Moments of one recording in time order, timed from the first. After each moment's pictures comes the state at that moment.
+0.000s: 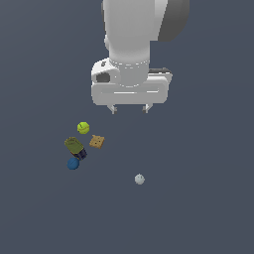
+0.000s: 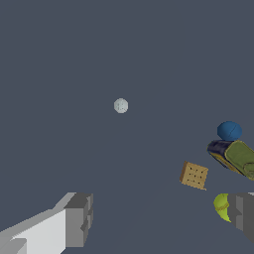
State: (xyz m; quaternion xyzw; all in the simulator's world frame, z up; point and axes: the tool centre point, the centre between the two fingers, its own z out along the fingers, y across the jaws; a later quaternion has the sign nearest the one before) arm 0.014 0.009 0.324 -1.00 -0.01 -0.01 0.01
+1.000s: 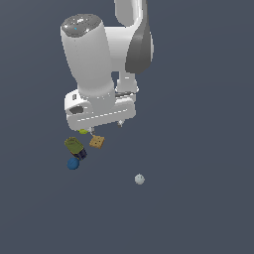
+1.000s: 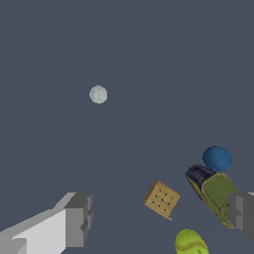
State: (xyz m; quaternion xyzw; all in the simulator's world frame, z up) arm 0.030 -0.071 0.258 -0.99 -0.14 -0.01 0.01
